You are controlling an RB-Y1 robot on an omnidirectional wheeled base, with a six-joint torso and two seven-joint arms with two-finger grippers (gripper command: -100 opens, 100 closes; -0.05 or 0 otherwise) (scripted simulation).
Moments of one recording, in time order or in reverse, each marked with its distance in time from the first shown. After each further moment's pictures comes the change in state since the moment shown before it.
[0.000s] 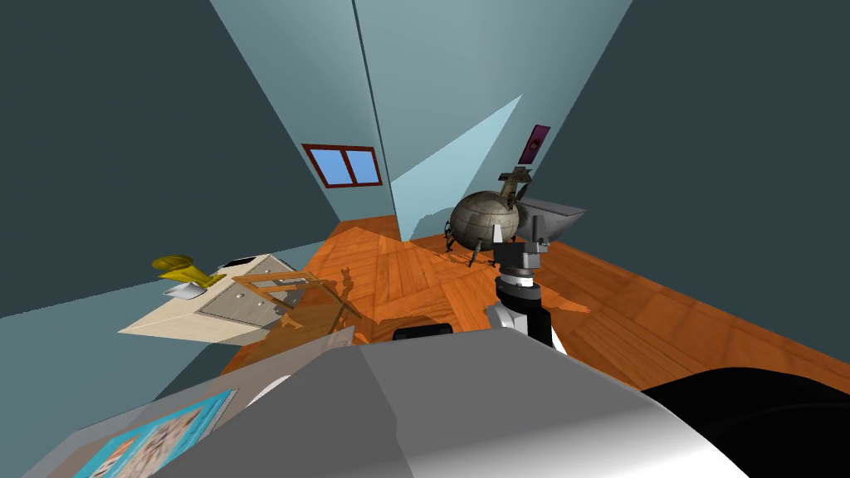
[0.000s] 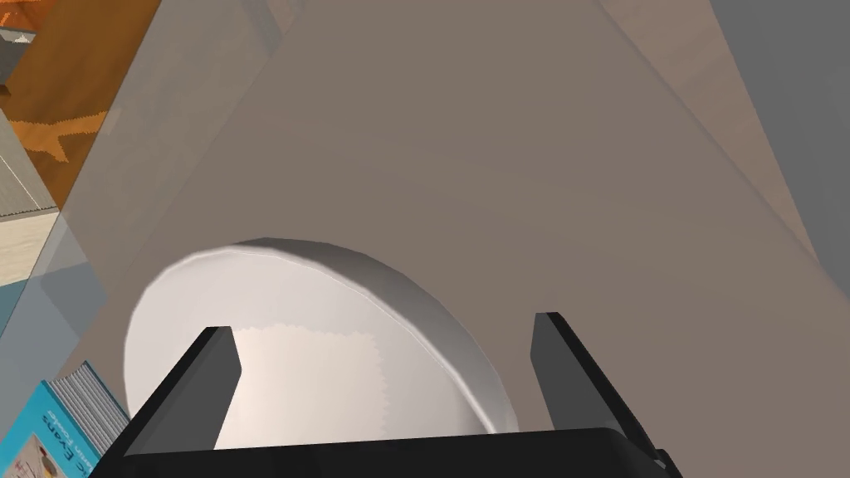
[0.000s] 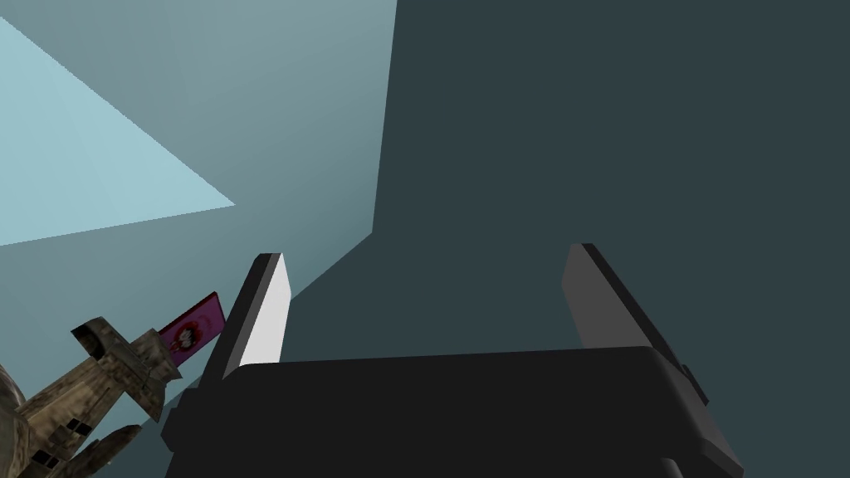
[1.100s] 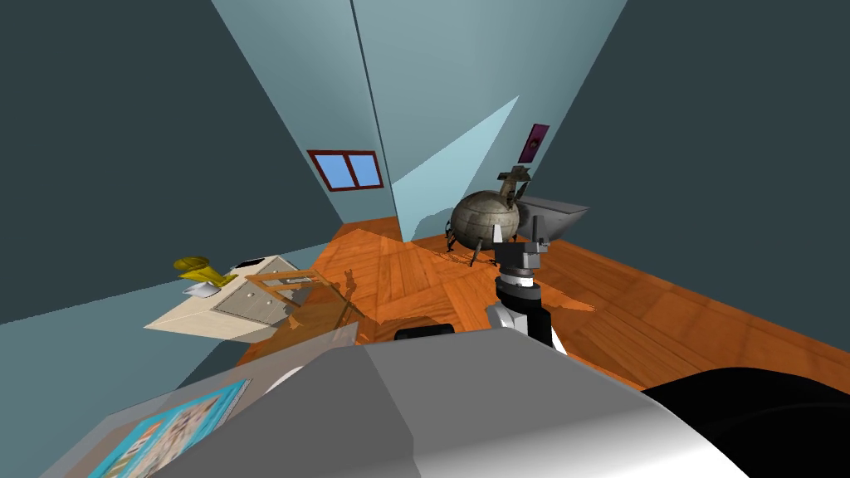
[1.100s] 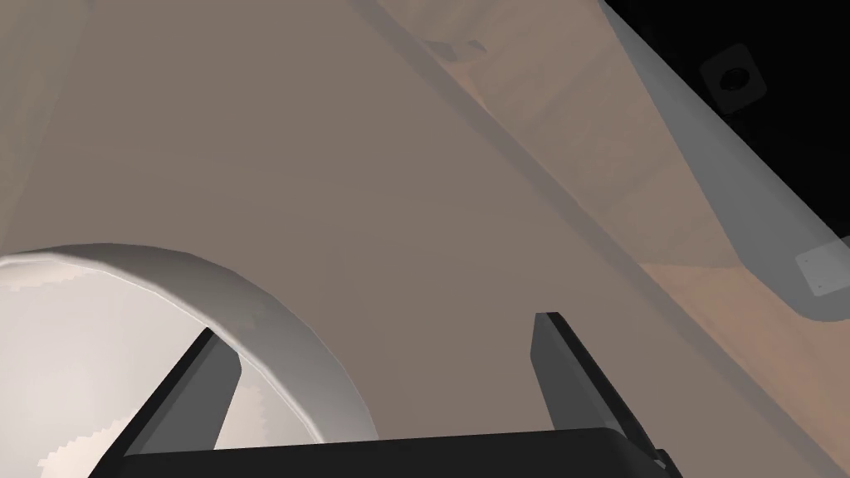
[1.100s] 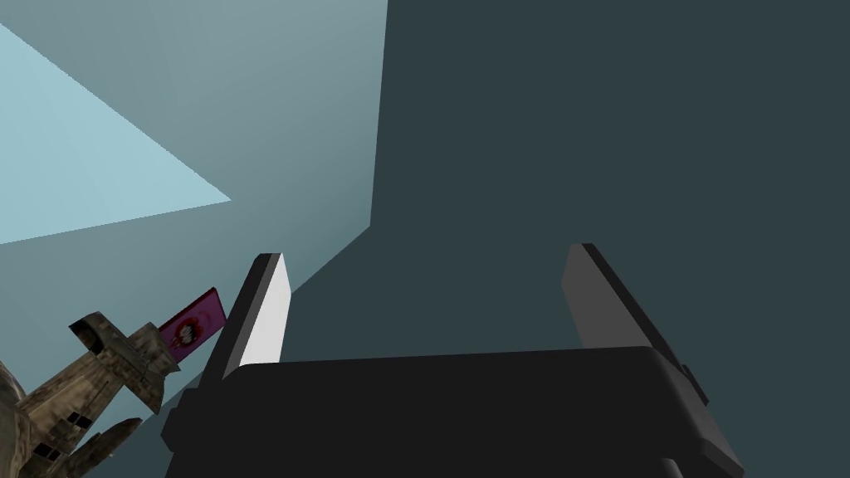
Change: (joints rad) left arm -0.063 -0.066 -0.110 0.065 -0.104 0.052 0.060; right arm 0.000 0.000 0.000 0.000 0.000 0.000 0.000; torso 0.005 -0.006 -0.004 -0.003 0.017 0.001
